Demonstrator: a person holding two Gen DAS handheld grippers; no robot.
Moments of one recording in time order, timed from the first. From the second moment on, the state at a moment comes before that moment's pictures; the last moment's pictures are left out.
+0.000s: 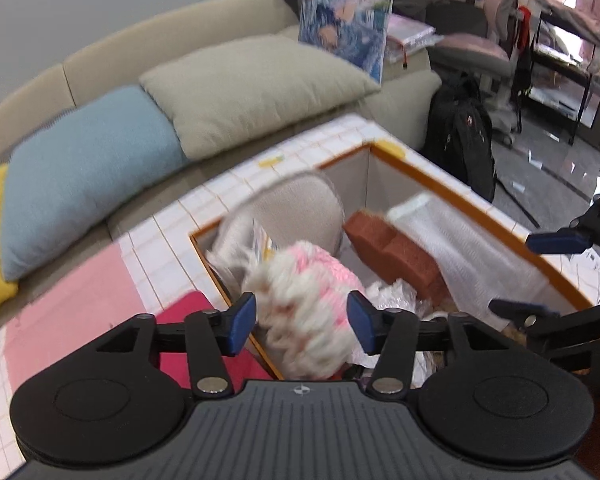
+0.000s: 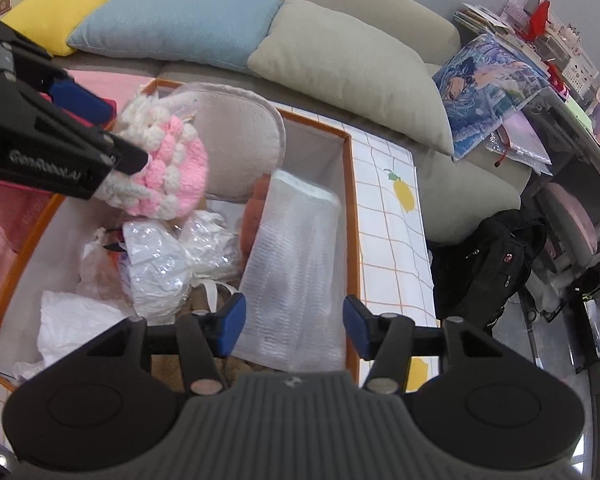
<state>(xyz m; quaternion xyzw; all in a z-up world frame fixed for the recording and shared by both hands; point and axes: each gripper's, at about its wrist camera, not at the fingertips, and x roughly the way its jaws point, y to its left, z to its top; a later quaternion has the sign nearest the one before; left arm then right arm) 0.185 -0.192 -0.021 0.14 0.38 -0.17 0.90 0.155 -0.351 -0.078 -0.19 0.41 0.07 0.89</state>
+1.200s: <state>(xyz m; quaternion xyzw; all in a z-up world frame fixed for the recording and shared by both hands) 0.028 -0.063 0.039 0.00 0.23 -0.03 0.97 0.021 -0.247 0.001 -0.06 0.28 0.09 0.95</state>
